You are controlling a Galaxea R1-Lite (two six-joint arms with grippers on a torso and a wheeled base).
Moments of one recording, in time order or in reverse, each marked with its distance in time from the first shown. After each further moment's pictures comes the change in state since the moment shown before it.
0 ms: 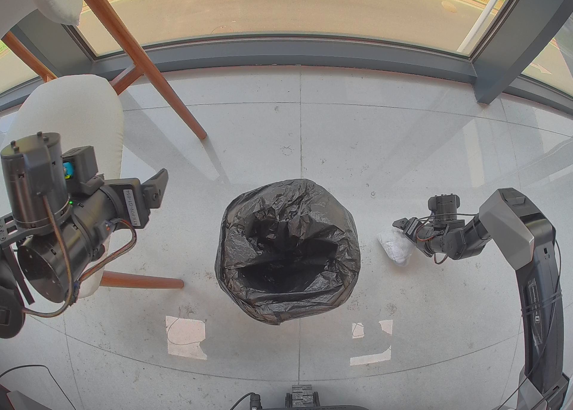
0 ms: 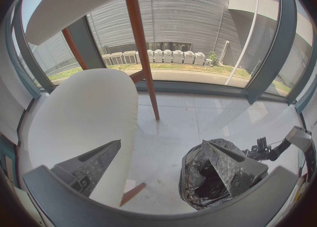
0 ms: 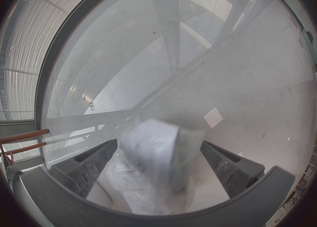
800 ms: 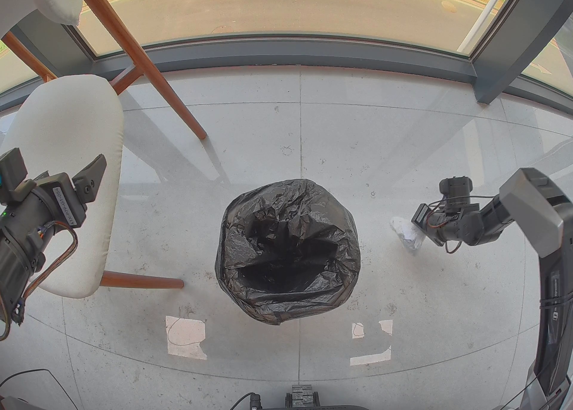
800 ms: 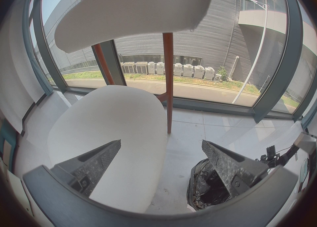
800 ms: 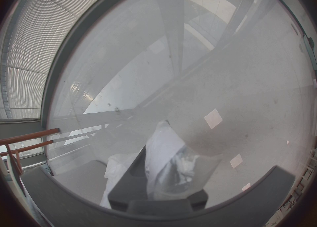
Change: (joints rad) left arm 0.005 -0.250 0.097 0.004 0.084 0.007; right arm -0.002 -0.297 0.232 0.063 0.039 -0.033
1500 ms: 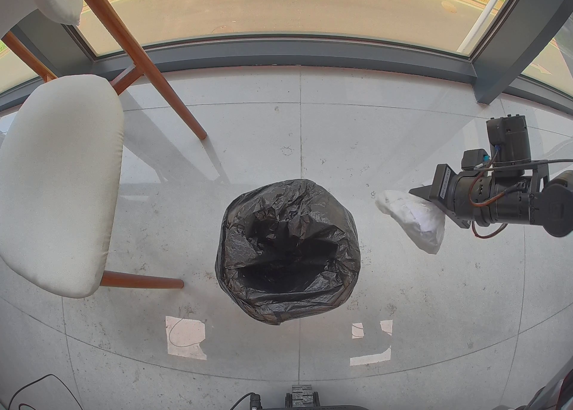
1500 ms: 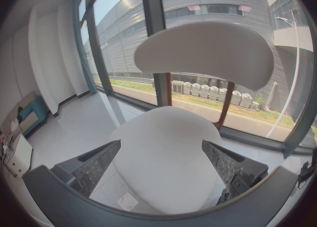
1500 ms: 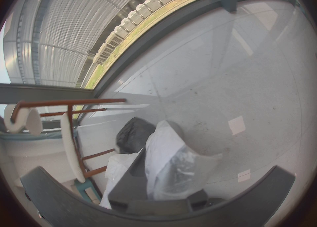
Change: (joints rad) left arm 0.023 -0.505 0.209 0.030 0.393 0.012; right arm 0.339 -0.726 0.350 0.225 0.034 -0.046
